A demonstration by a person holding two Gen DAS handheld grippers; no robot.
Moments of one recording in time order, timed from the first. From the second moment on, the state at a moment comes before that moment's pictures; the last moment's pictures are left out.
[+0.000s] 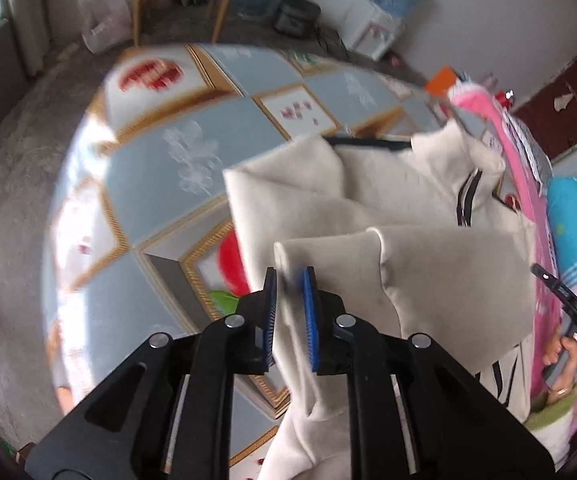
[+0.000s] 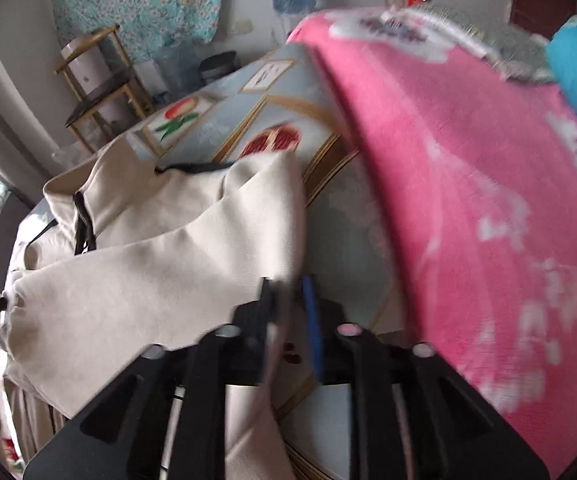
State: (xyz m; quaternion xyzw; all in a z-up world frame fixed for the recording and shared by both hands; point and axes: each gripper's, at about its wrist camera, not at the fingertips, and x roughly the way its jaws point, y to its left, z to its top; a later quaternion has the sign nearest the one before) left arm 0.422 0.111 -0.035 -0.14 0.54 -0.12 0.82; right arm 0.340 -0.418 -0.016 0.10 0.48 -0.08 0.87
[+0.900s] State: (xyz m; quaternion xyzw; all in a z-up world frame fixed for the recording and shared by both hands) left arm 0.310 0.018 -0.026 0.26 0.48 -0.14 0.82; right arm 0.271 -0.334 -0.010 0.00 0.50 0.04 0.86
